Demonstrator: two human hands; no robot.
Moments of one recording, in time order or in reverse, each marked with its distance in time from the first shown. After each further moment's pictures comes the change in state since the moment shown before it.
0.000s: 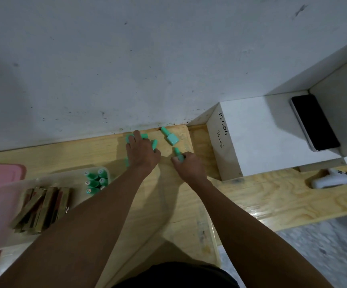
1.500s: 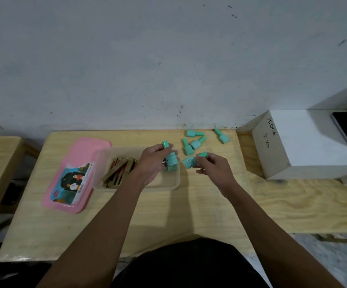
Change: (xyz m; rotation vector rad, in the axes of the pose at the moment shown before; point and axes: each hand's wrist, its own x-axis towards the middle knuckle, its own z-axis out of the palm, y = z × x) left_hand -0.135 -0.160 -0.106 -1.738 -0.341 -0.311; right_hand -0.151 -0.070 0.033 0.689 -0.217 -0.205
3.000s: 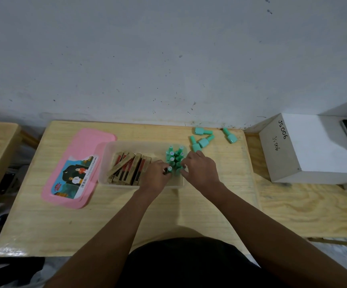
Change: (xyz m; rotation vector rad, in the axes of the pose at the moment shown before) left_hand 0.024 -0.071 -0.058 1.119 0.148 0.444; right_hand 0.029 0.030 0.066 -1.448 0.026 -0.629
